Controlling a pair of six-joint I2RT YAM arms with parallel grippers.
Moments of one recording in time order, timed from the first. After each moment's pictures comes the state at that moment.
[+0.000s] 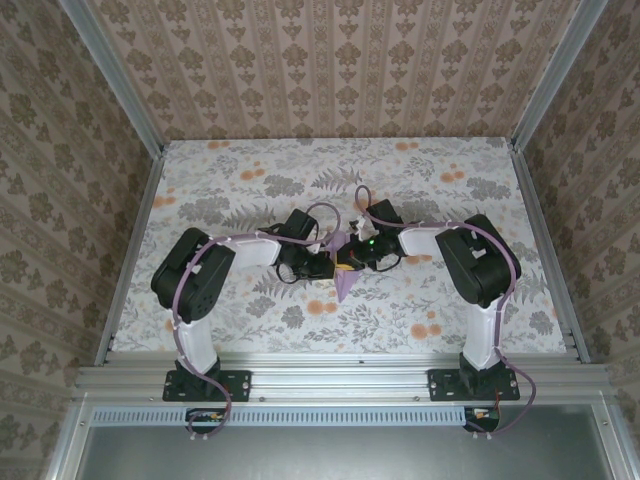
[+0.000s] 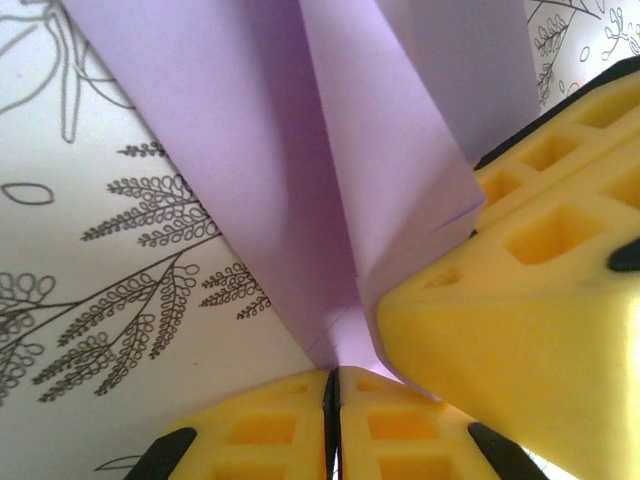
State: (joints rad) left arm -0.67 1.87 1.00 -0.26 0.52 -0.49; right arm 0.44 1.97 1.04 -0.08 -0.79 0.74
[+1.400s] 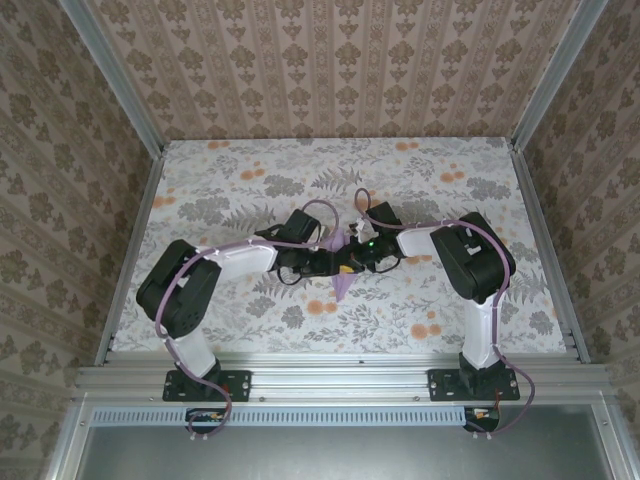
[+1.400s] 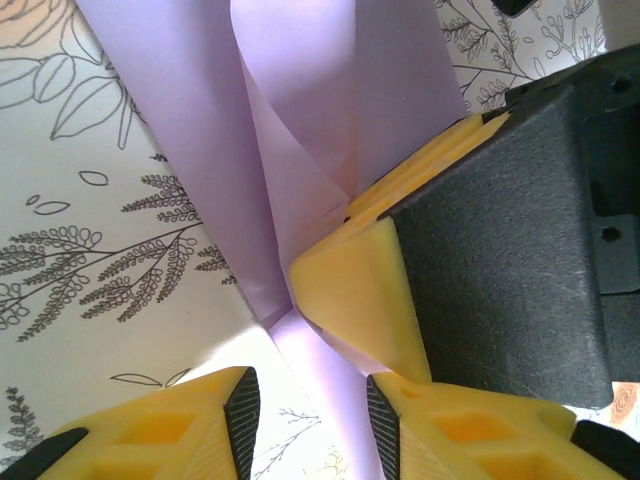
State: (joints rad) left arm -0.73 1.74 0.96 -0.25 0.37 -0.59; right arm 0.44 2.01 1.04 -0.03 -0.83 0.76
